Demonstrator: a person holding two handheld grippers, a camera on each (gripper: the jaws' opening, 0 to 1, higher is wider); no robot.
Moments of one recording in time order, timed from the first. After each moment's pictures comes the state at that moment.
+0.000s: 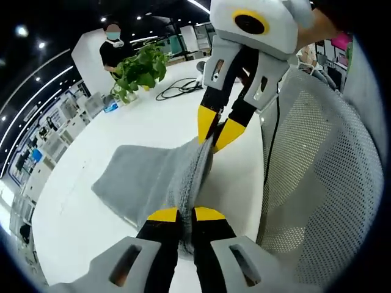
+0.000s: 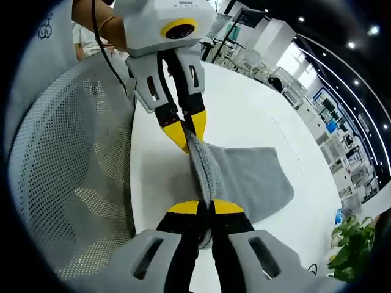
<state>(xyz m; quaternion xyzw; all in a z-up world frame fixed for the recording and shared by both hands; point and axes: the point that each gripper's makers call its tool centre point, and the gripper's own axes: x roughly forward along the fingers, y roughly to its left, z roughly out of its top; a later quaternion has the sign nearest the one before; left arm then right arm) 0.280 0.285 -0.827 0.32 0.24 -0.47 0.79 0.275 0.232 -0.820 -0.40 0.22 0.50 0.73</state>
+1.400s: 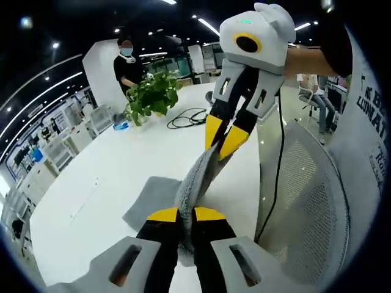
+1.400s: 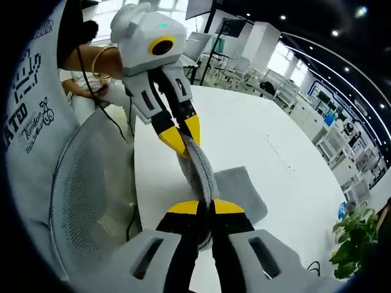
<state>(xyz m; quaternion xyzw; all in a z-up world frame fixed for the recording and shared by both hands) 0.308 0.292 -0.739 0.26 0.20 -0.48 0.81 0.298 0.235 -0.735 -0.33 0.23 0.50 0.77</state>
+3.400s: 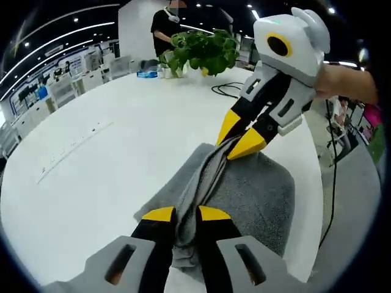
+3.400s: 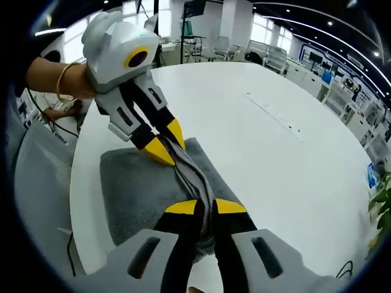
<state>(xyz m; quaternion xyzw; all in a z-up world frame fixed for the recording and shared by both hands) 0.469 0.296 -0.874 0.15 0.35 -0.41 0.83 0.467 0.226 -0.861 -0.23 0.34 0.48 0.78</state>
